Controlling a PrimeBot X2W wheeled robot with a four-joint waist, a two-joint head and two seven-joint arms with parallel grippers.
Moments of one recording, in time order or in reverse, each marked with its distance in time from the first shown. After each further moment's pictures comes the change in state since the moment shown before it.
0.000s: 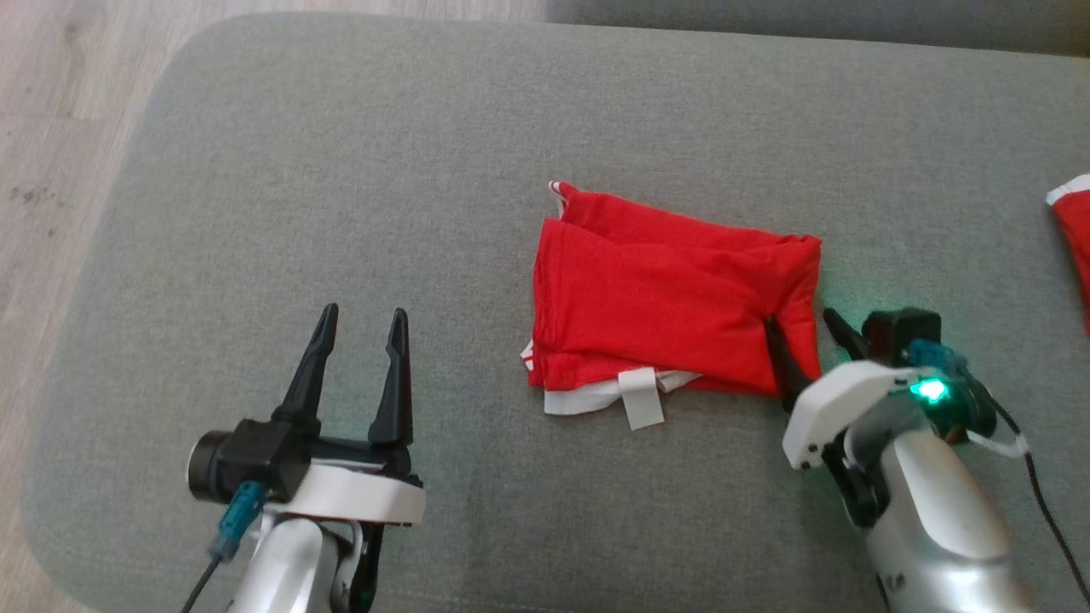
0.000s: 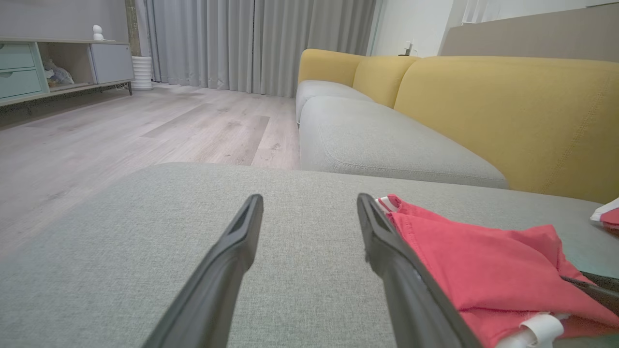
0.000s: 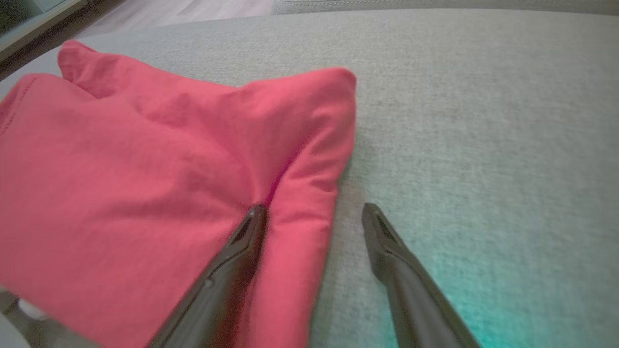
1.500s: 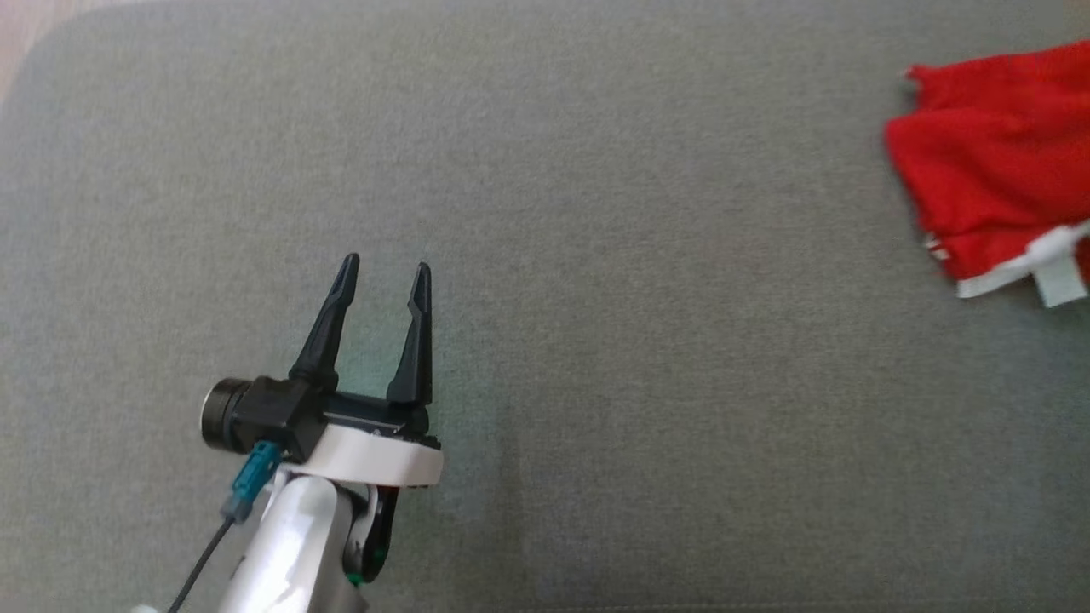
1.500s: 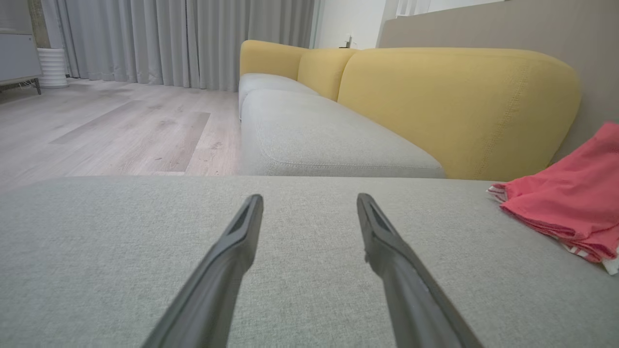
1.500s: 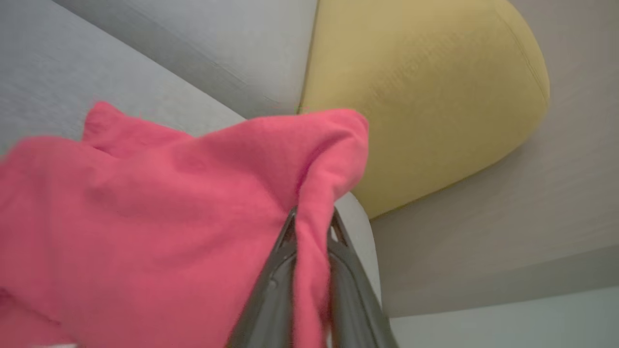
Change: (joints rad) left arm -0.083 -0.001 -0.047 -0.005 0.000 0.003 -0.001; right arm -0.360 -0.608 0.134 0.049 -0.181 0.000 0.053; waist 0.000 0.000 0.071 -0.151
